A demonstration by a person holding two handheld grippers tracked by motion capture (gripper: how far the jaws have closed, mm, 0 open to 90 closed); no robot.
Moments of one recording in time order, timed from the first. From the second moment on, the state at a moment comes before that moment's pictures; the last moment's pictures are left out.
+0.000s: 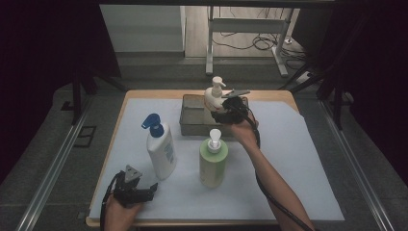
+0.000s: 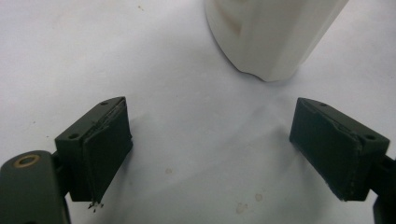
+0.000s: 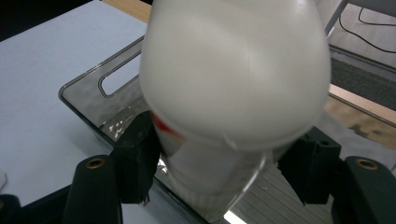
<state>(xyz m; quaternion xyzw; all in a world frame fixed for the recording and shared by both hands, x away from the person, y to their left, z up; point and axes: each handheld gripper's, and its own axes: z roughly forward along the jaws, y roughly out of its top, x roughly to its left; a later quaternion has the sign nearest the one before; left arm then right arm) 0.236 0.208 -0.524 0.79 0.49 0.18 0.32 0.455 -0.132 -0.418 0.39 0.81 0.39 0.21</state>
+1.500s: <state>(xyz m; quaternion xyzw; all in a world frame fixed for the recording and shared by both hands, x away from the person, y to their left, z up) 0.236 0.208 -0.524 0.79 0.49 0.18 0.32 0.457 -0.172 -0.442 0.44 0.80 0.37 0.19</state>
